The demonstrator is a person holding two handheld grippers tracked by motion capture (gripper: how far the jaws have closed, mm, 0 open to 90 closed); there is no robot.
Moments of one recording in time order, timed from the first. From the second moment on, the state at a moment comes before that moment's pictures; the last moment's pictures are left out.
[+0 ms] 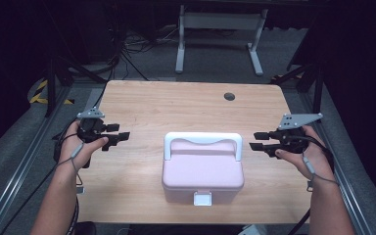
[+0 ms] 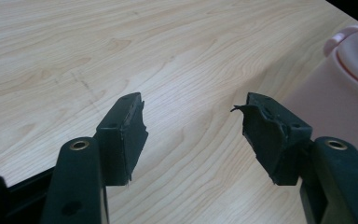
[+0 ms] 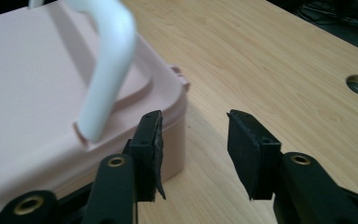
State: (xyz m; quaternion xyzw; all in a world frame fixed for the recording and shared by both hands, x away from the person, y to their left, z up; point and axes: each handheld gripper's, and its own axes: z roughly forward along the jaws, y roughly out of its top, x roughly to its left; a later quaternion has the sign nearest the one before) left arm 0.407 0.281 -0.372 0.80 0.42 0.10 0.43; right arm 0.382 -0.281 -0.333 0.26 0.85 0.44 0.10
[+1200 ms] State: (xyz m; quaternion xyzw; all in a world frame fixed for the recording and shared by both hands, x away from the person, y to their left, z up) left arm 0.425 0.300 -0.410 0.80 0.43 0.10 0.41; right arm 0.444 -0.354 -0.418 0.39 0.84 0.35 0.14
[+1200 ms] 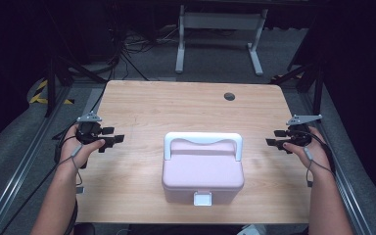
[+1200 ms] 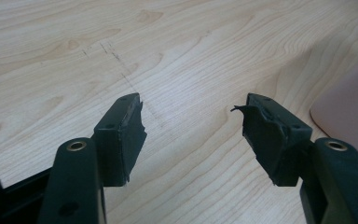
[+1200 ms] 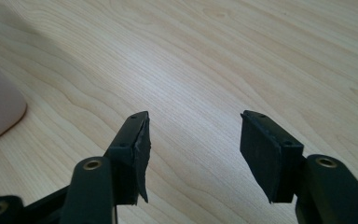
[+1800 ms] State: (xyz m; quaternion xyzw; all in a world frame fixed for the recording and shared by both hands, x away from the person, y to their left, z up) left arm 0.434 0.304 -0.437 0.82 0.40 0.08 0.41; right arm 0.452 -0.350 -0.446 0.40 0.85 0.33 0.12
